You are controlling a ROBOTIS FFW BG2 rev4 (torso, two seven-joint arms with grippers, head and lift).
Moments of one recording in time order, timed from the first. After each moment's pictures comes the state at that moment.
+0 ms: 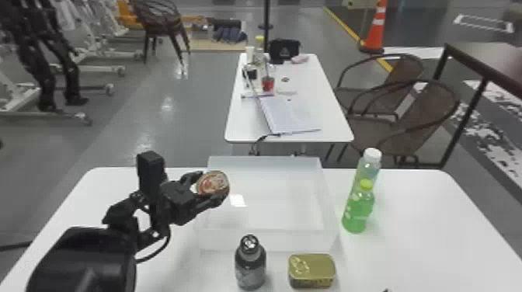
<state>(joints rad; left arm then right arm) -0.22 0.12 -0.01 -1.39 0.04 0.20 -0.71 0.44 -0.02 0.09 -1.47 -0.22 -0.62 -0.17</state>
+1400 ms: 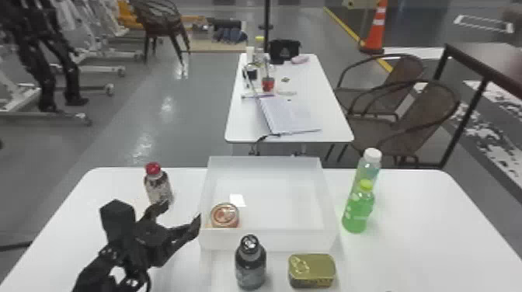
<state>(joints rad) 0.08 0.04 0.12 -1.61 0.00 0.05 -0.51 0.44 -0.03 0.09 -1.47 -0.23 -0.62 -0.17</state>
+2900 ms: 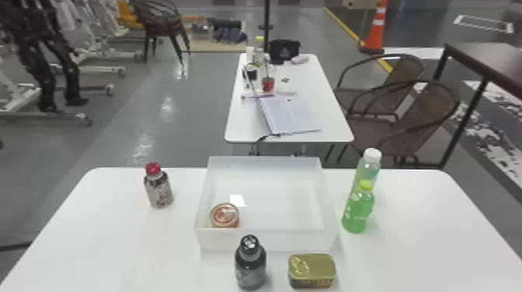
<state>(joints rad) 0.62 0.00 0.11 -1.81 0.03 -0.28 -0.06 0.48 -0.04 0.09 -1.47 -0.25 -0.65 -0.17</state>
